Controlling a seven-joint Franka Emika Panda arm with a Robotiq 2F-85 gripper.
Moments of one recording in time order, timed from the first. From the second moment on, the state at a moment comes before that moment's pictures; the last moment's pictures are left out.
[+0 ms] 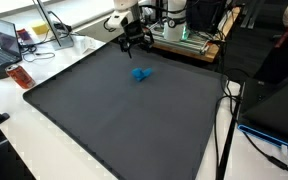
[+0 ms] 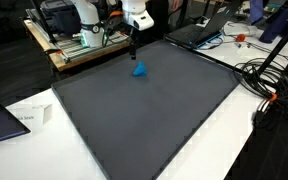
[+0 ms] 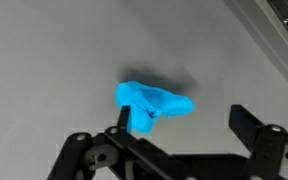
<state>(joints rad) -0.05 0.06 0.05 -2.49 0.12 2.42 -0.84</state>
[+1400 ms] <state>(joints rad) -0.13 0.03 -0.02 -2.64 1.10 2.59 -2.04</state>
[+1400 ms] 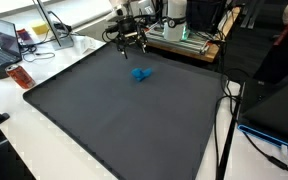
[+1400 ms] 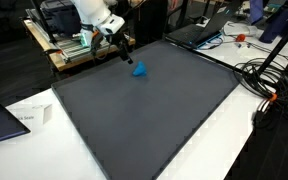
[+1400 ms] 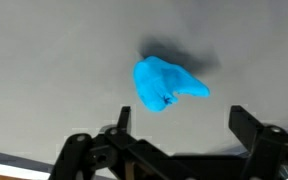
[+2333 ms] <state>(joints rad) -0.12 0.07 -0.06 -2.64 1.31 2.56 -2.08</state>
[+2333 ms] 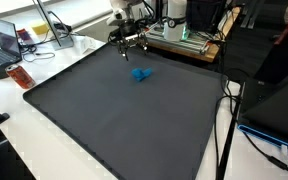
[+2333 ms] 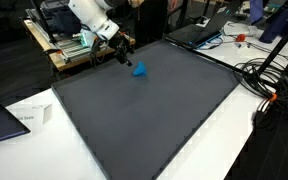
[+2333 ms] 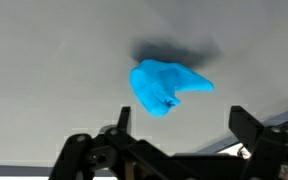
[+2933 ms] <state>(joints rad) -0.04 0.08 0.01 -2.68 1.54 2.82 -1.91</state>
